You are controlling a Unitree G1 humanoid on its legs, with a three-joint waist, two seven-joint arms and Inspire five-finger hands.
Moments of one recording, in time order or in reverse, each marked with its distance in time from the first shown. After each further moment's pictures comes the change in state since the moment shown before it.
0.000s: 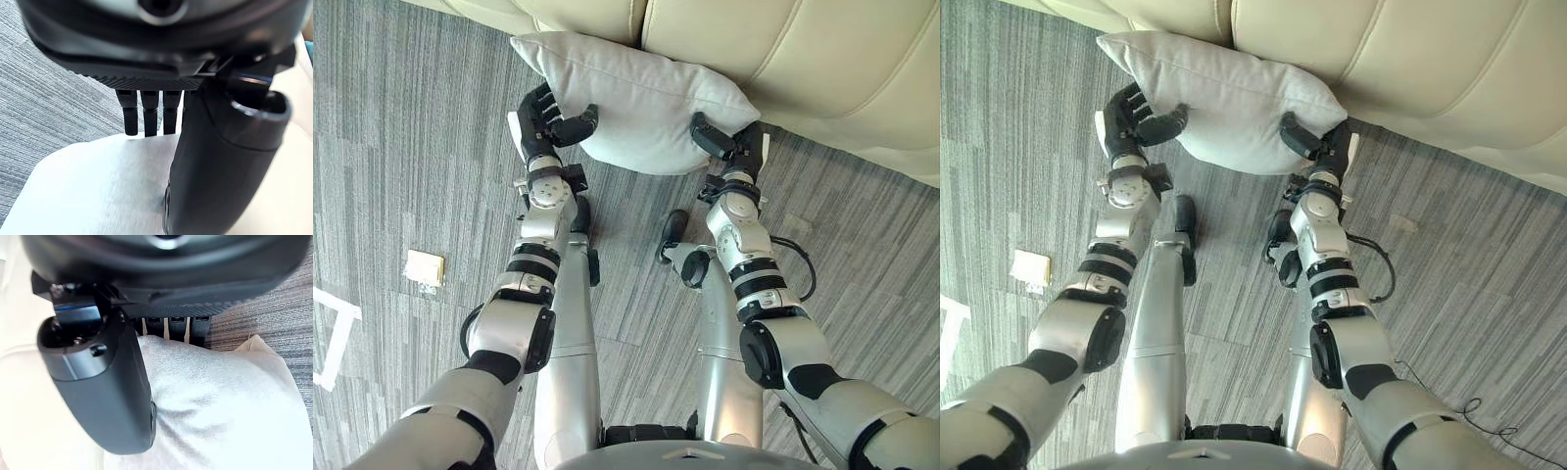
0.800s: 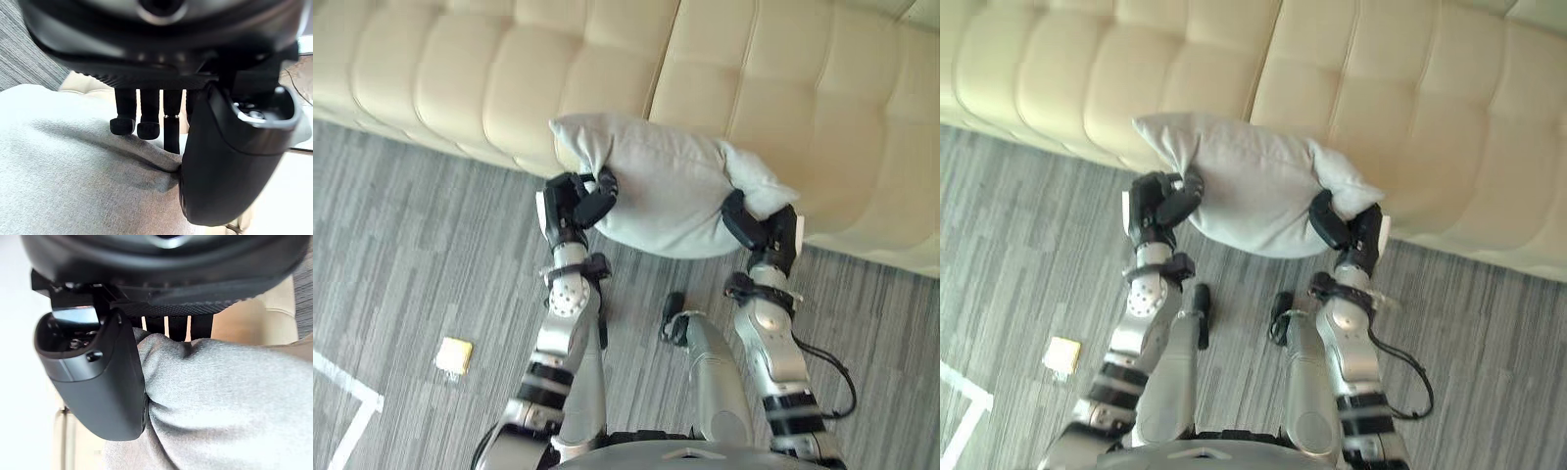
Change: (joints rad) left arm 0.832 -0.147 -0.218 -0.671 -0.018 -0.064 -0.016; right arm 0.947 -0.042 0.200 -0.776 -0.143 -0.045 0.032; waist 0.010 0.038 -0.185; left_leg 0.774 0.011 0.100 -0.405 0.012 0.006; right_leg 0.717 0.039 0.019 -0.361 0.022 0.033
